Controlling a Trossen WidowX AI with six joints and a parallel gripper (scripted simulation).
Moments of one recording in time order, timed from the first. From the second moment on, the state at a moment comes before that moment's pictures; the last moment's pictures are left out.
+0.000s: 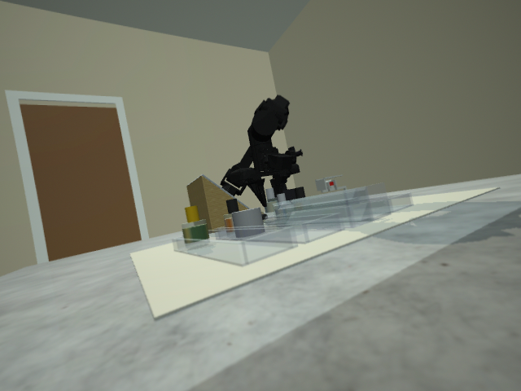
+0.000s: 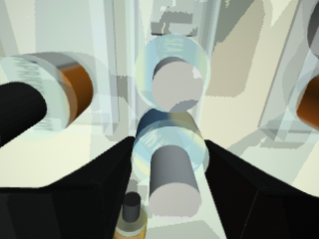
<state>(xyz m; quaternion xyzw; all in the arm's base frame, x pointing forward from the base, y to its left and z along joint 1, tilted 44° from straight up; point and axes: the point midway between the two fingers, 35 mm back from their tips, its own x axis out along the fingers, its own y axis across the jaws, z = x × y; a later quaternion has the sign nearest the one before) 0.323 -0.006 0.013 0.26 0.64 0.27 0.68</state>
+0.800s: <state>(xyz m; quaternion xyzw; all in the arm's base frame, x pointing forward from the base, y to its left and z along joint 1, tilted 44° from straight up) 0.331 -0.007 0.015 0.26 0.64 0.27 0.68</state>
